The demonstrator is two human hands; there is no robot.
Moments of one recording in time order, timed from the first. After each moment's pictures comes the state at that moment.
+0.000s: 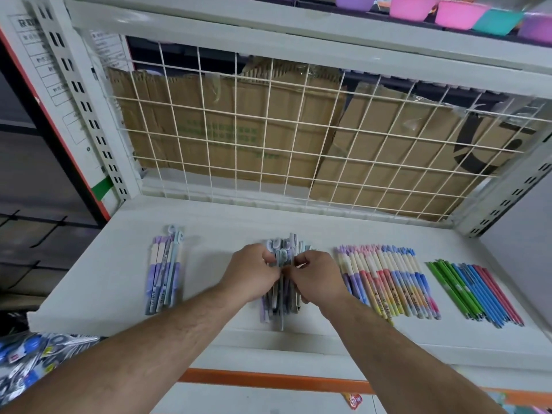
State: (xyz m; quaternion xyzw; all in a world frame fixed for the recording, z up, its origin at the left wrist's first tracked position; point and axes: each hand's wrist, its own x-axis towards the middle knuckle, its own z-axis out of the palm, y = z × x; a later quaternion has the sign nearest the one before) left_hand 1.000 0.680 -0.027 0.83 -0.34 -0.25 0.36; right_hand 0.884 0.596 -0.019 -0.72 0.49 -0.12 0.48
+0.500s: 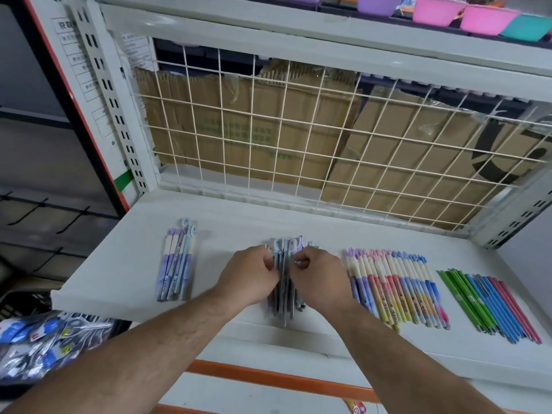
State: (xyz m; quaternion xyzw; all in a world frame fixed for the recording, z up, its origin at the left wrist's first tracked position) left_hand 0.997 0.701 -0.025 0.86 -0.37 -0.17 0.30; right_hand 0.880 0.607 -0.013 -0.84 0.43 -0.12 0.32
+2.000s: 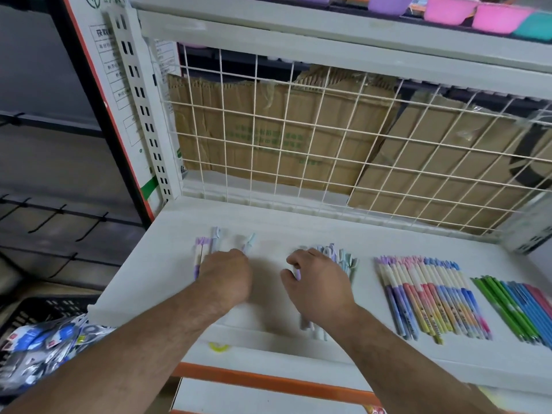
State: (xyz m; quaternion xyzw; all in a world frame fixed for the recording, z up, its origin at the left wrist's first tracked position) left_hand 1.078 0.743 -0.024 0.90 -0.39 -0.11 -0.12; right_hand 0.937 0.654 -0.009 -0.91 0.36 -0.09 0.17
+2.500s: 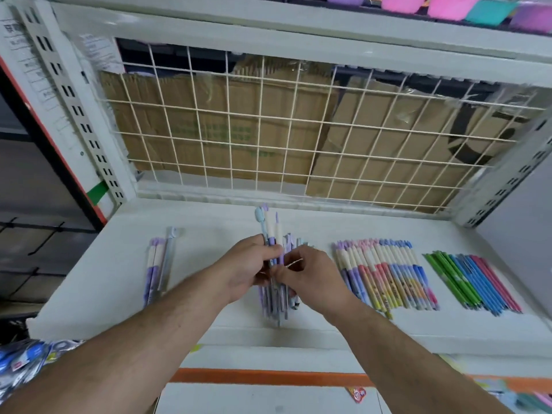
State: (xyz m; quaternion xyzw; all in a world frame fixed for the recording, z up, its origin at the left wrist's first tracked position) left_hand 1.006 0.683 -0.002 0.65 -0.23 -0.50 0.52; right_hand 0.869 0.618 0.007 -0.76 0.39 -0.13 0.51
